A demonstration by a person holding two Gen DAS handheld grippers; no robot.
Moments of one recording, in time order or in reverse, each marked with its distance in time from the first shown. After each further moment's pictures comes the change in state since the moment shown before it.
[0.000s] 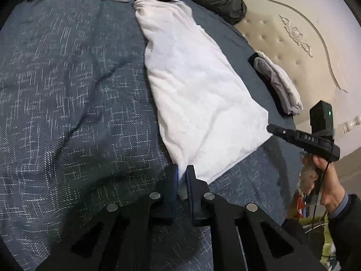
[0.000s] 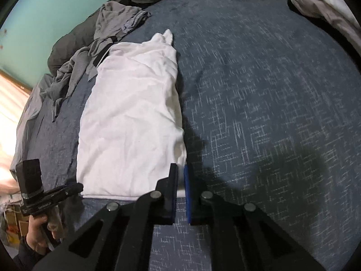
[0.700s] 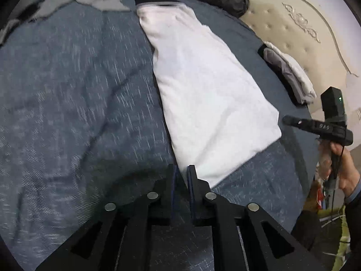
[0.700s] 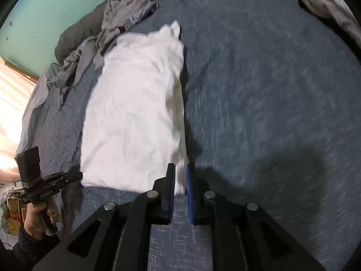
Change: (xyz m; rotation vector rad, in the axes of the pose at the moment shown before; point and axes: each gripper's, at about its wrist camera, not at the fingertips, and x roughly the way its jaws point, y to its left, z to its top) left arm -0.013 -0.004 0.010 0.048 0.004 0.129; right arm -0.009 -0.005 0.008 -0.046 0.043 0.045
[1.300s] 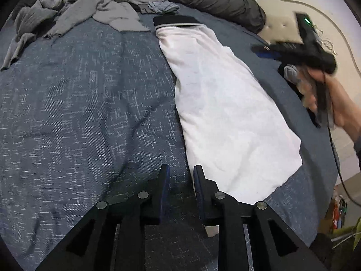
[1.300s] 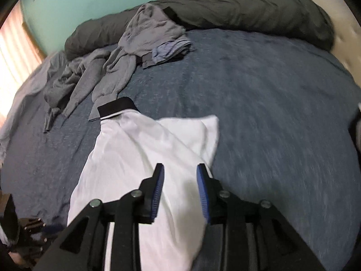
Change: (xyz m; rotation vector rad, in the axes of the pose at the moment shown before) left arm 0.015 0.002 0.025 -0.011 -0.090 0.150; right arm 0.077 0.076 0.192 -0.329 -0.111 -0.104
